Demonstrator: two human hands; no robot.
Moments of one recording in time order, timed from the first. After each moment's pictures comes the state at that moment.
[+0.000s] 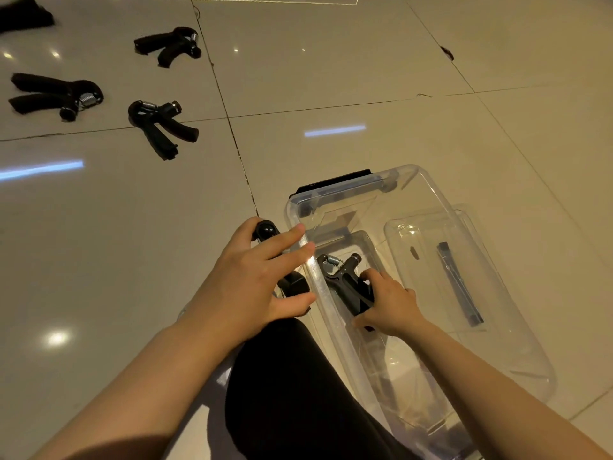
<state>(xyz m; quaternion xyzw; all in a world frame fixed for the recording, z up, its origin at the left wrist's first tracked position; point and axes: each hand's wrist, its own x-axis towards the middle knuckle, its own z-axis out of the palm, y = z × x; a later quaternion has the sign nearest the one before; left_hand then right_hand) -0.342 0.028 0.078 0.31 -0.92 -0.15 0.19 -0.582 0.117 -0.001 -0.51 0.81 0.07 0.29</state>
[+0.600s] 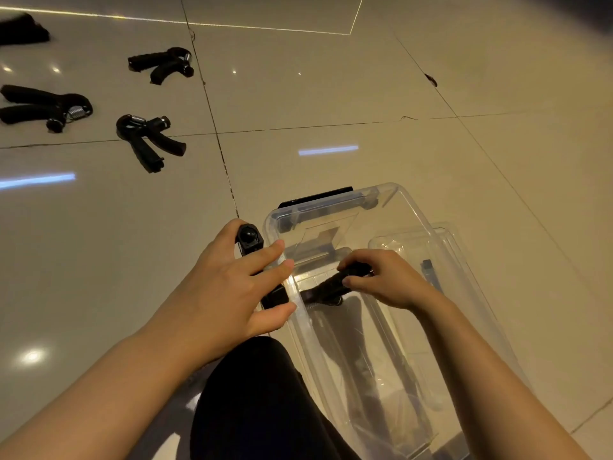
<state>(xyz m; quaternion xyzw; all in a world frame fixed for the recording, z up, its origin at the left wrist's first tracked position) -0.348 0.026 0.086 0.28 -0.95 -0.04 0.16 -0.607 0.077 0.070 -0.57 0.73 -0.09 0.36</state>
